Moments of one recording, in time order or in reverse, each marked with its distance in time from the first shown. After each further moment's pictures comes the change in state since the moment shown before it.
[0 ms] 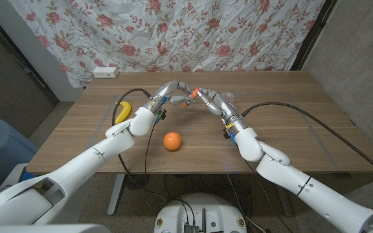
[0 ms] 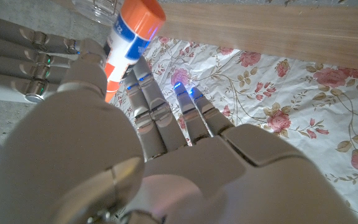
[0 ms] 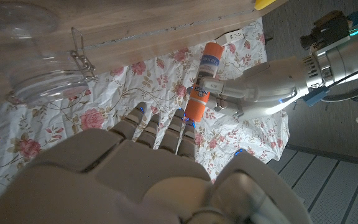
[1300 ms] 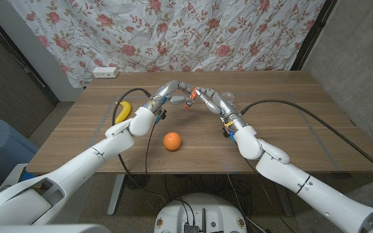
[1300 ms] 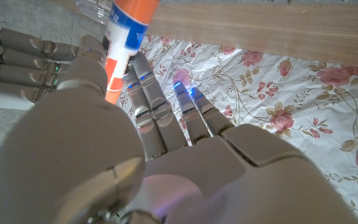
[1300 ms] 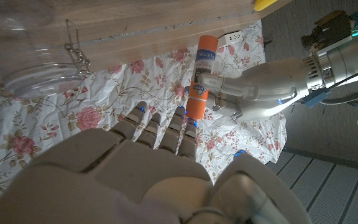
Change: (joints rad) left arm 0.007 0.007 -0.002 -0.014 0.003 -0.001 -0.006; left_hand 0.019 -0.009 0.000 0.000 -0.004 0.010 0.010 0.000 0.001 0.009 0.009 0.001 -0.004 0.011 0.000 0.000 0.000 0.000 0.000 0.000 0.000; right arm 0.008 -0.005 -0.005 -0.020 -0.012 -0.026 0.015; right_hand -0.024 -0.003 0.018 -0.010 0.000 0.021 -0.011 0.008 0.003 0.022 0.000 0.000 -0.001 0.014 -0.007 0.008 -0.005 0.004 0.004 0.004 0.000
